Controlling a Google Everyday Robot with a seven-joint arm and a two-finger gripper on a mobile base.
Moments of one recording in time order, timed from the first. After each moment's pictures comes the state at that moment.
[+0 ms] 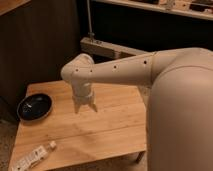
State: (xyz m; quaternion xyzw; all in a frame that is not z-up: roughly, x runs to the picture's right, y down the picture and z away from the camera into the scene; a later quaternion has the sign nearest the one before) arm -0.101 0.096 0.704 -0.26 0.23 0.65 0.68
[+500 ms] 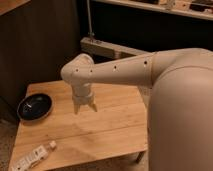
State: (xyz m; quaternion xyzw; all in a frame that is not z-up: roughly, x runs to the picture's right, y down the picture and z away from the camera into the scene) arm -0.106 0.097 0.701 -0.28 0.20 0.59 0.73
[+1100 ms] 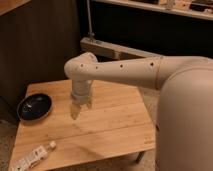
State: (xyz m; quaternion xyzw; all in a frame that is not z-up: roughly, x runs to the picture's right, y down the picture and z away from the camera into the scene) arm -0.126 0.103 0.689 -0.41 0.06 0.32 0.85
